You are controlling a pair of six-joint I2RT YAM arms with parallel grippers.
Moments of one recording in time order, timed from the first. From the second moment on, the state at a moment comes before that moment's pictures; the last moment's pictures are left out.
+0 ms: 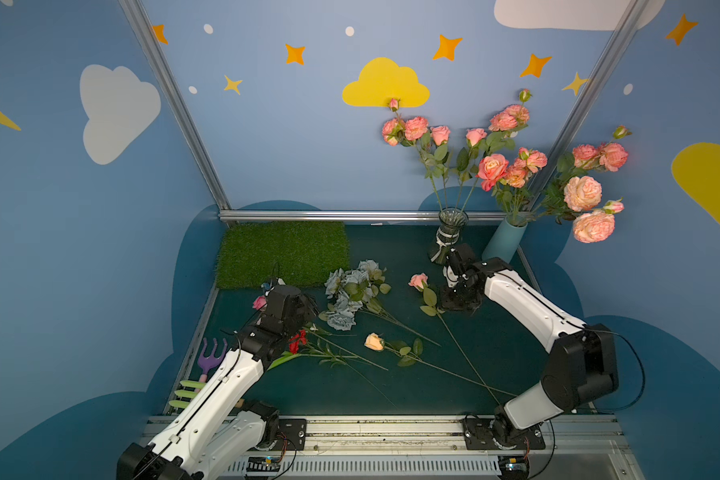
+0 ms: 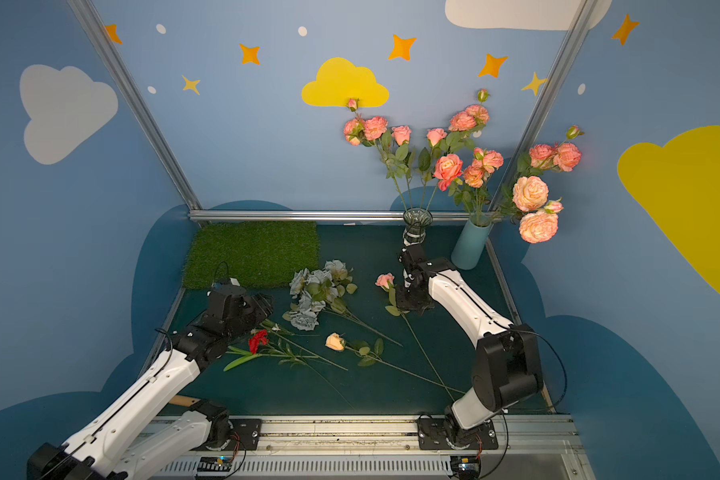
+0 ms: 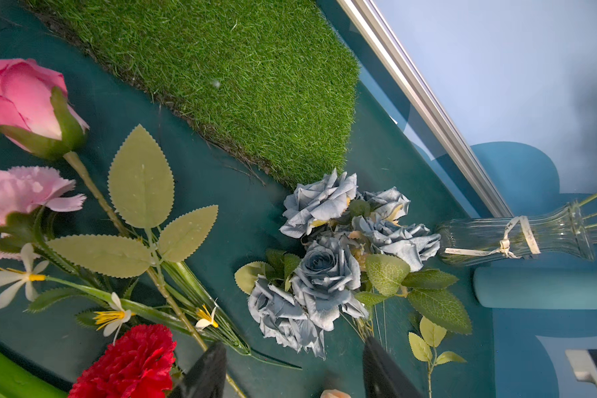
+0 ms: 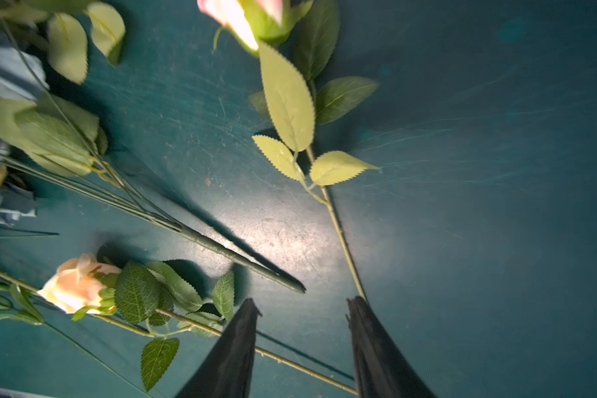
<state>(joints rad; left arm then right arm) -0.36 0.92 0.69 -0.46 -0.12 -0.93 0.40 1.61 1.26 -1.00 -0.05 0.31</state>
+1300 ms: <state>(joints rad) -0.36 0.92 0.69 -0.45 -0.17 -0.93 0.35 1.90 1.24 -0.91 -0.08 0.25</state>
